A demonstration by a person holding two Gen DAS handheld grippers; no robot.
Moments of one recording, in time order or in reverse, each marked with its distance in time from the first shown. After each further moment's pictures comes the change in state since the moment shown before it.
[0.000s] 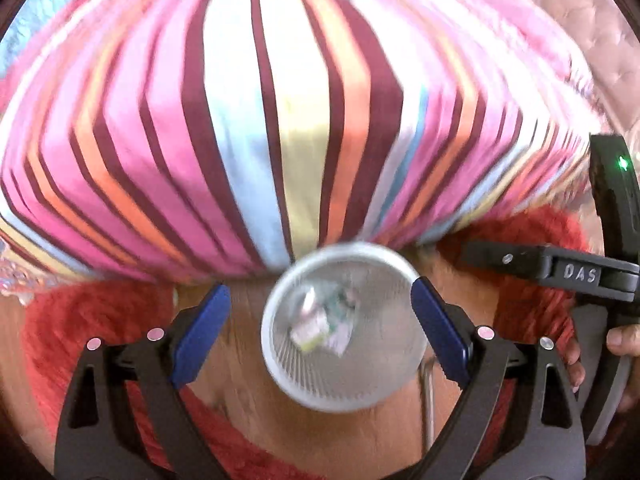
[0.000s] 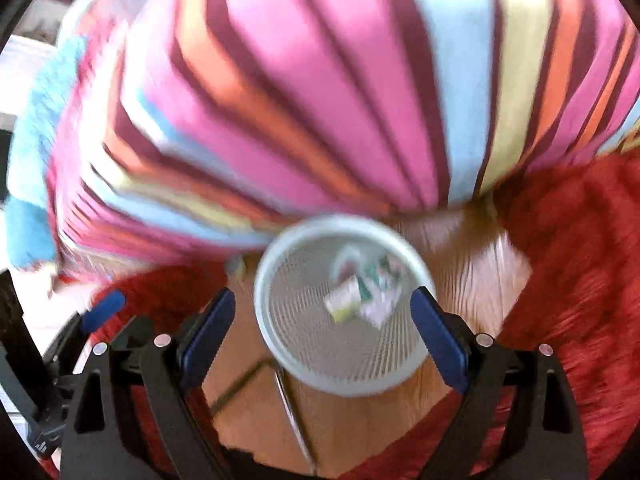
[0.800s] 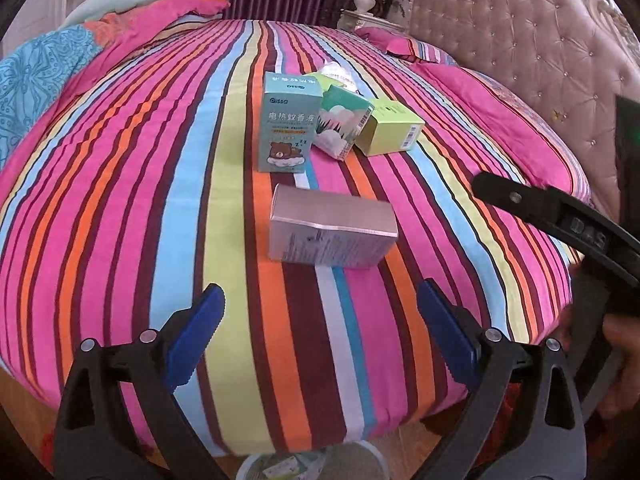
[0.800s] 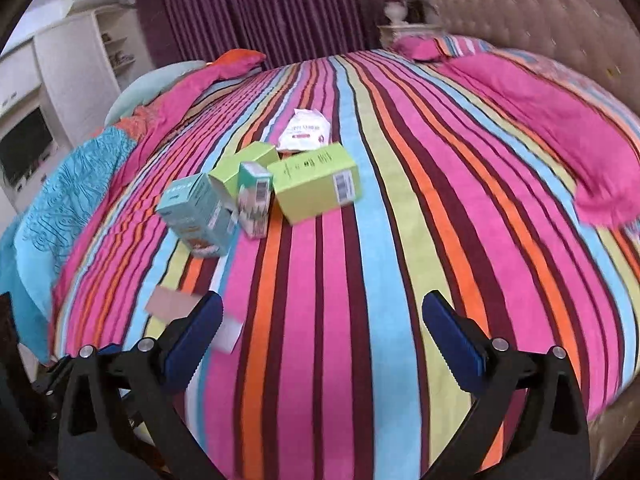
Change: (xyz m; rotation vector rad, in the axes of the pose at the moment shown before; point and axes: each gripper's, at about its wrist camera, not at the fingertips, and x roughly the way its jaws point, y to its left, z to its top) left arm -0.009 -0.028 0.167 -0.045 -0.328 -0.022; right arm -0.071 0.063 0.170 -0.348 -0.536 -0.089
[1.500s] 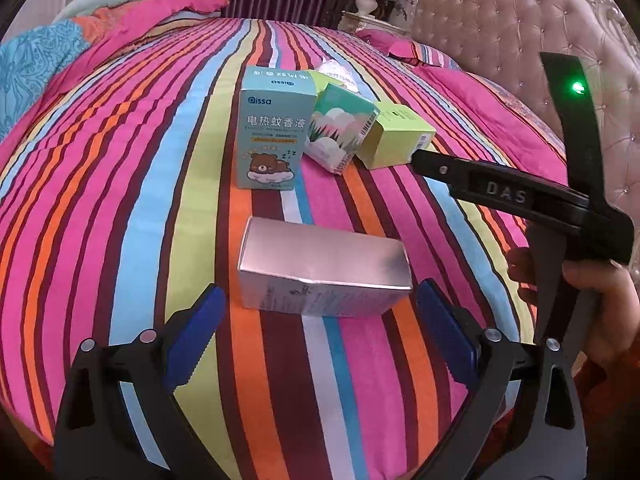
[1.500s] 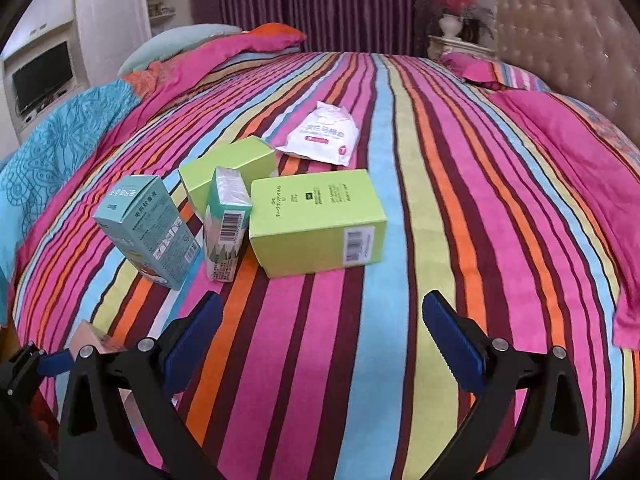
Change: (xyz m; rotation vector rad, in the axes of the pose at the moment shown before) left arm 0.039 -0.002 0.019 -0.019 -0.012 -0.014; right arm 0.067 0.005 0.040 -0.205 0.040 0.022
